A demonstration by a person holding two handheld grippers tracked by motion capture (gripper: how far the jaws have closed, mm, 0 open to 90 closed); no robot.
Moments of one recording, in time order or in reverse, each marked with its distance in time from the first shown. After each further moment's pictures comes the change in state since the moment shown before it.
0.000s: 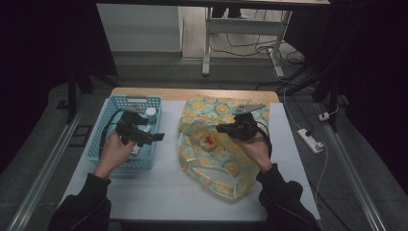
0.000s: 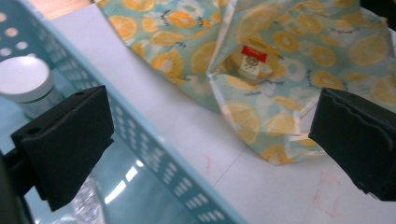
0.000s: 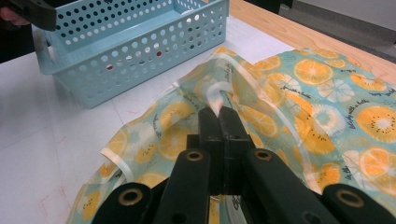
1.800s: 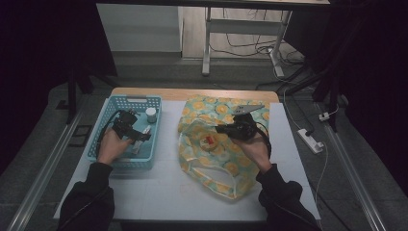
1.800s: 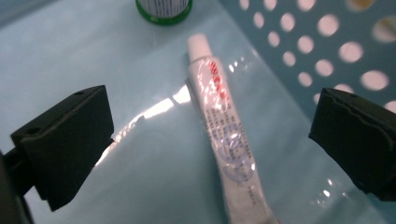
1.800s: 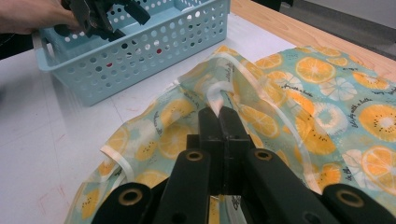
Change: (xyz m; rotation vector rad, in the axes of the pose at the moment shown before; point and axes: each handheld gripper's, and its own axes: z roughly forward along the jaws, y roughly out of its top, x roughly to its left) left arm 0.076 -0.031 0.050 0.299 0.243 -0.095; right arm 0.000 -0.001 0.003 0.006 0.002 -0.005
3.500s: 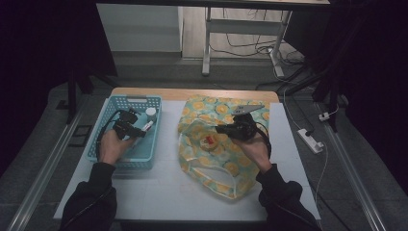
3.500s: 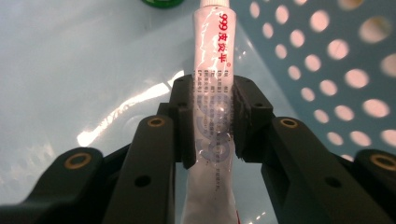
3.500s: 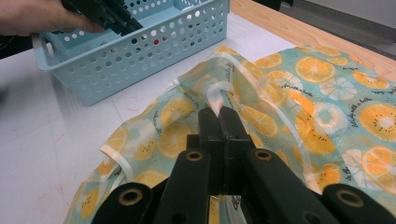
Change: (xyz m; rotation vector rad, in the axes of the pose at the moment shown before) left arm -0.004 0.005 -0.011 0.024 -0.028 -0.074; right arm 0.000 0.000 0.000 0.000 -0.001 -0.002
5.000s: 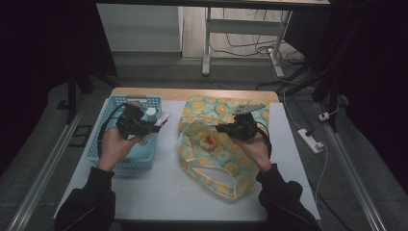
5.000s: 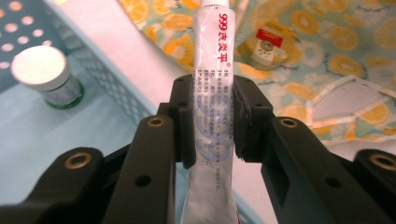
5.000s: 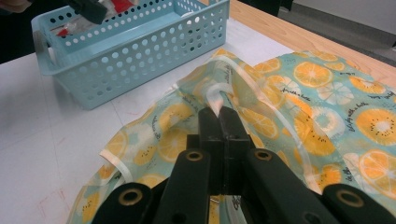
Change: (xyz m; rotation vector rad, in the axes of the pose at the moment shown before) left arm -0.071 0.012 -0.068 -0.201 -0.180 0.203; right arm 0.001 0.001 -0.003 -0.015 -0.004 0.000
